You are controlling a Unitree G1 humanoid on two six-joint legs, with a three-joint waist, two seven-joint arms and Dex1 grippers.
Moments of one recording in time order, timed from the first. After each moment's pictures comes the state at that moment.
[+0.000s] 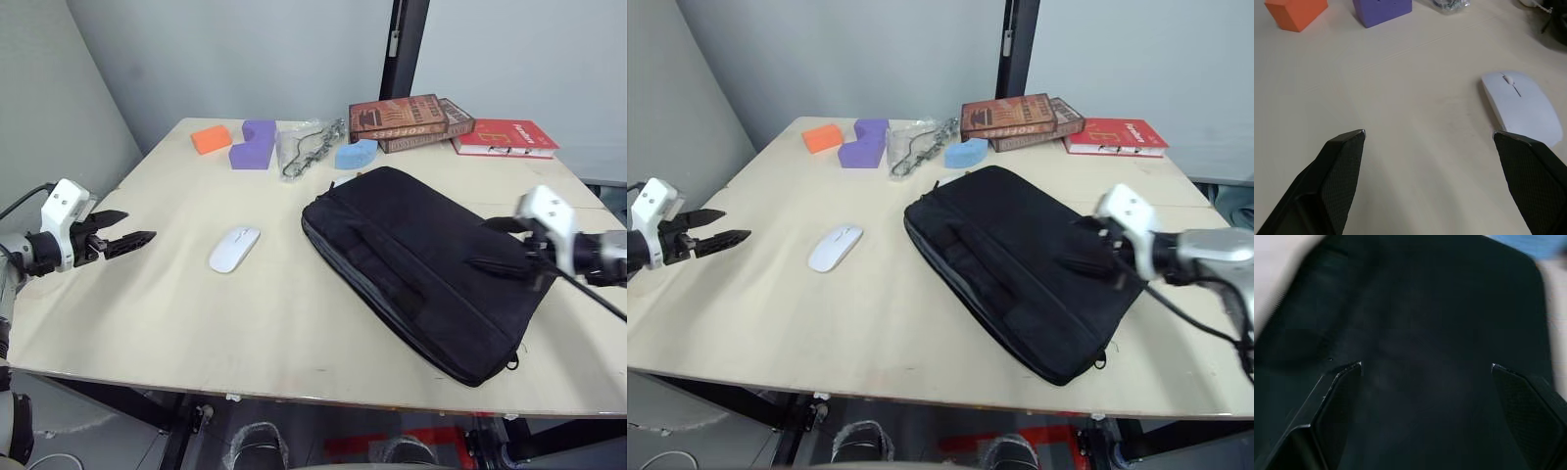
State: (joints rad) left arm -0.48 1.03 0.29 0.65 -0.35 0.22 -1.14; right arm -0.18 -1.12 -0.27 -0.12 0.45 0.49 1.03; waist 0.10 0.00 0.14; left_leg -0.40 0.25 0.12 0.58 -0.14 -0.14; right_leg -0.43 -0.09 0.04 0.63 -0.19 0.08
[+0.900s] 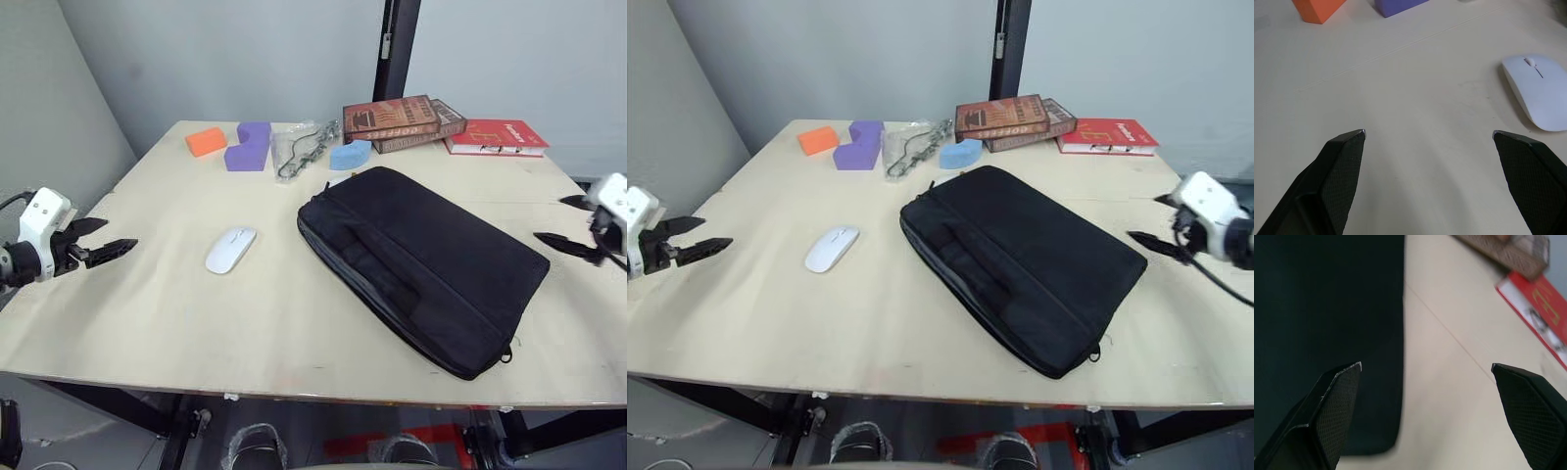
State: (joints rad) left arm -0.43 1.05 0.33 0.69 -0.34 0.16 -1.14; right arm -0.39 -1.06 -0.26 0.41 0.25 0.06 1.06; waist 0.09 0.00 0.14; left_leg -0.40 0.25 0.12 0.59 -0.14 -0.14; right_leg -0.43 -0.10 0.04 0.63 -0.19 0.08
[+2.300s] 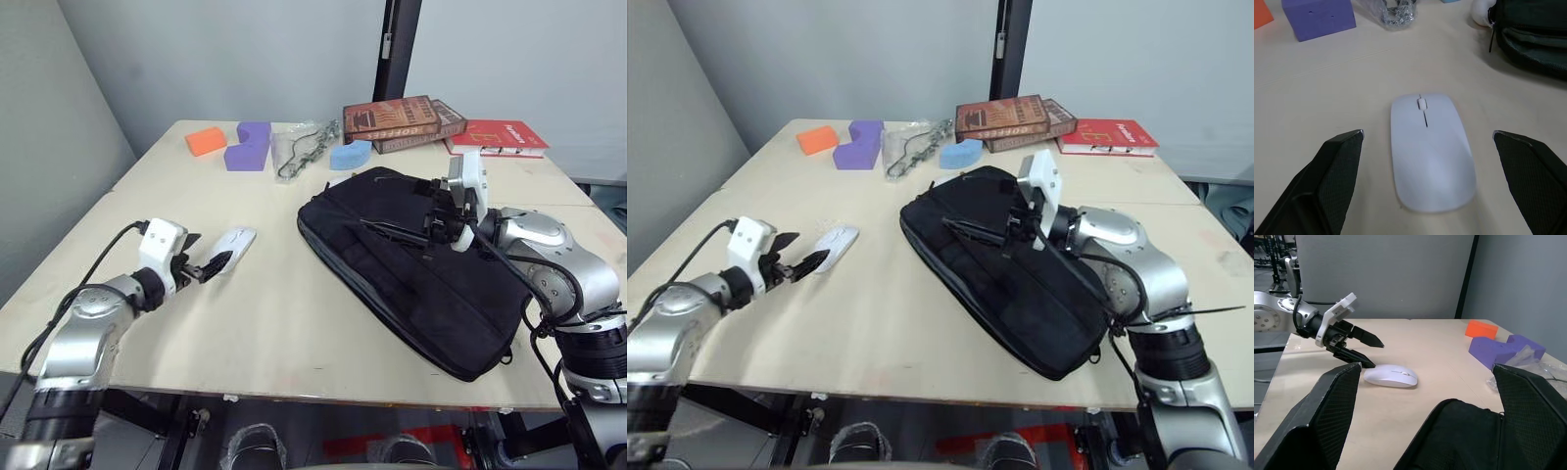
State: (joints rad) left arm -0.22 0.62 0.22 0.03 -0.35 0.37 -0.66; right arm -0.50 -0.61 -0.06 -0.33 0.64 0.51 0.89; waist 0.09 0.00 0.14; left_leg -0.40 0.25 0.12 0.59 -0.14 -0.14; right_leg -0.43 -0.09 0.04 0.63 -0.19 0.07
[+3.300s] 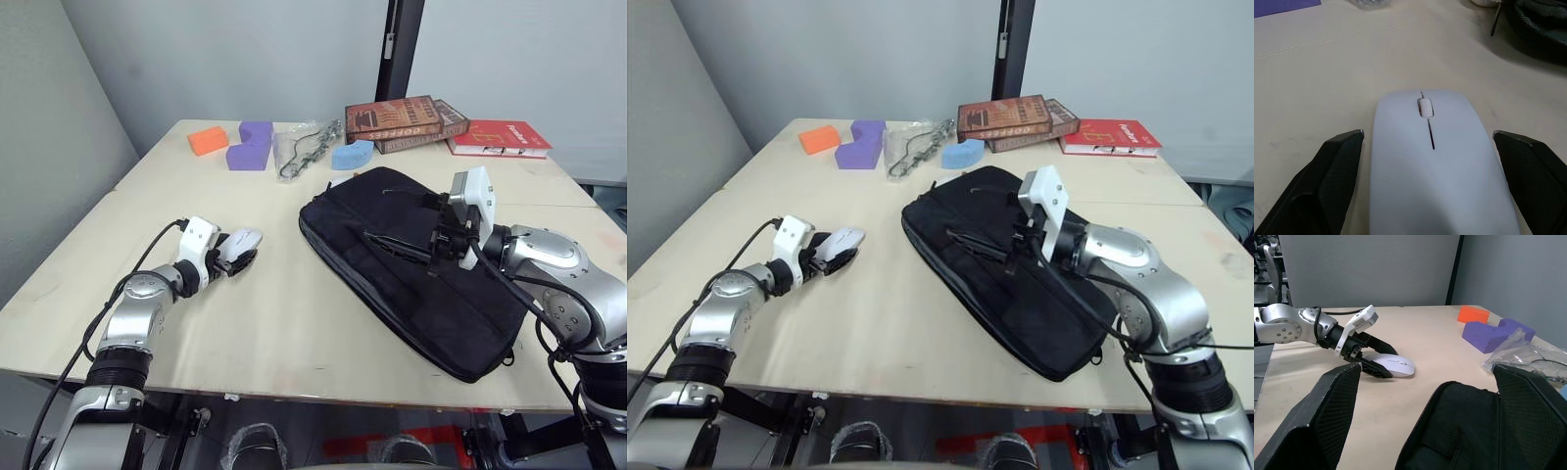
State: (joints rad) left arm -0.41 0.51 0.11 0.38 -0.24 0.20 -0.72; right arm -0.40 -0.65 -0.08 -0.48 0.67 0.58 0.78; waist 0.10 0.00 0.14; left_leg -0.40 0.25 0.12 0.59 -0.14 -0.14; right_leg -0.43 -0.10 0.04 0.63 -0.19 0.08
